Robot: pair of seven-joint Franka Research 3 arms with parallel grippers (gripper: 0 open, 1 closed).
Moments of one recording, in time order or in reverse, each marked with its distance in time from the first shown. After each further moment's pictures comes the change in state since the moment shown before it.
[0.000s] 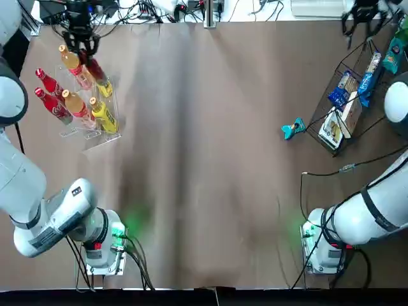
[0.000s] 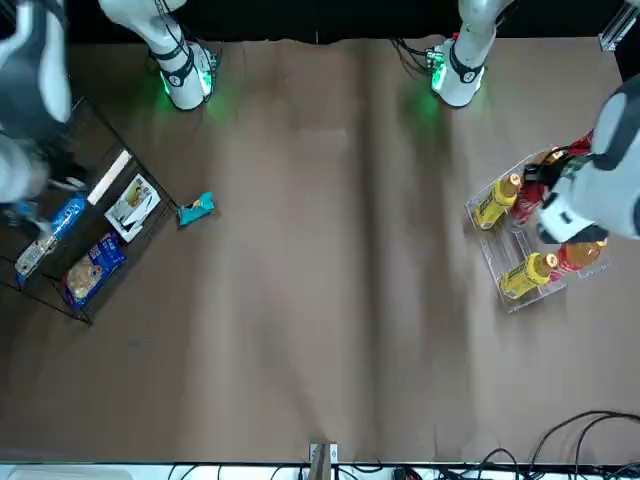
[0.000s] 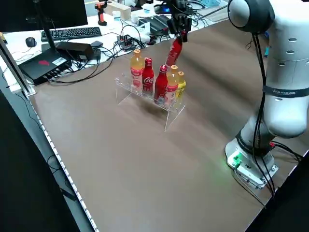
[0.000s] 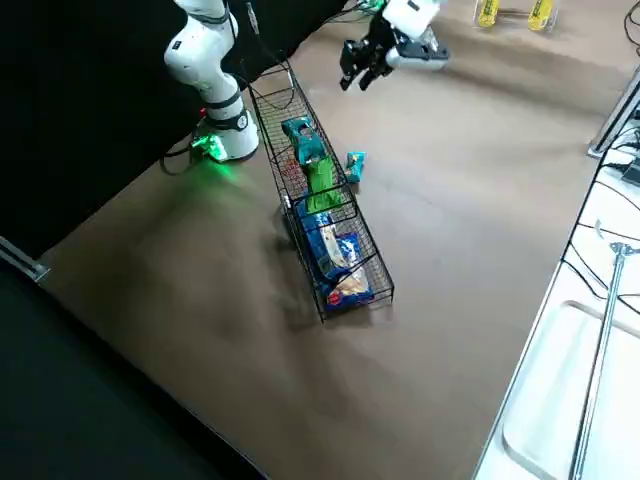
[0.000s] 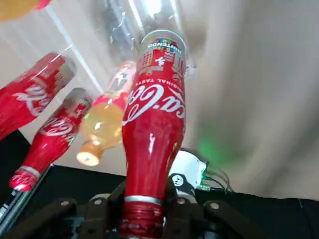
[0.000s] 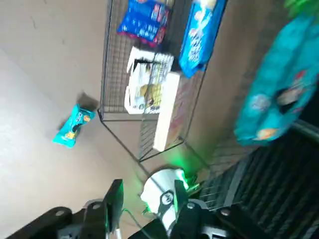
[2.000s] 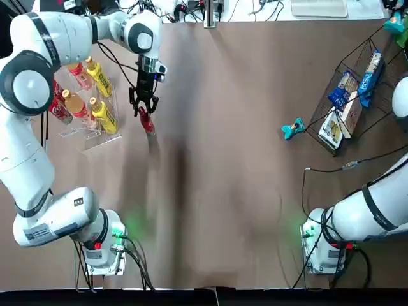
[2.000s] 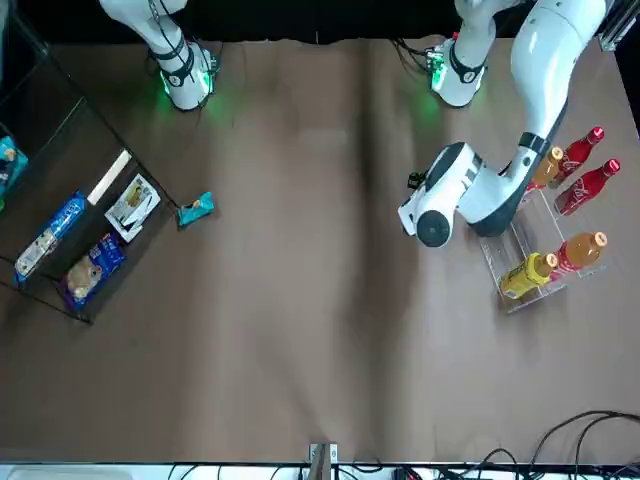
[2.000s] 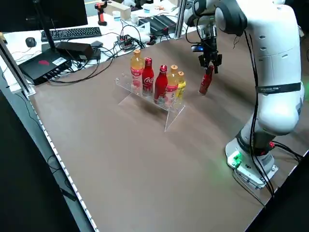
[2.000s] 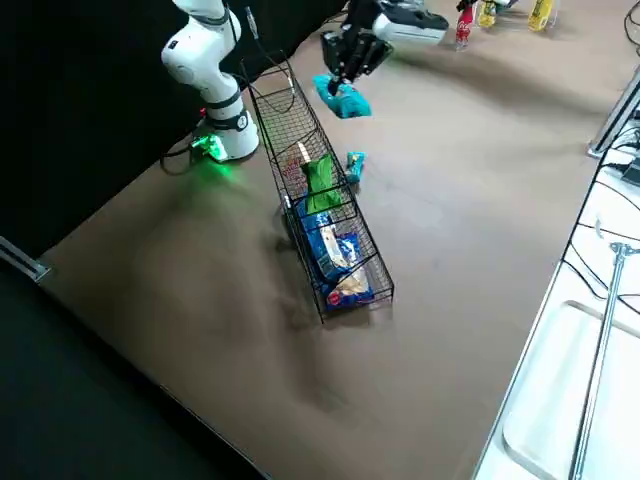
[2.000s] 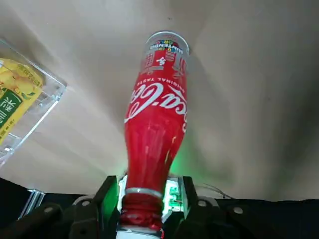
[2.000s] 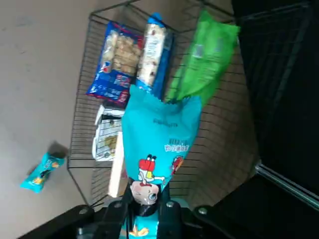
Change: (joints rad) left arm -0.345 0.216 -0.006 -0.352 -0.010 0.343 -0.191; right arm -0.142 -0.028 -0.008 0.171 -0.187 0.056 -0.263
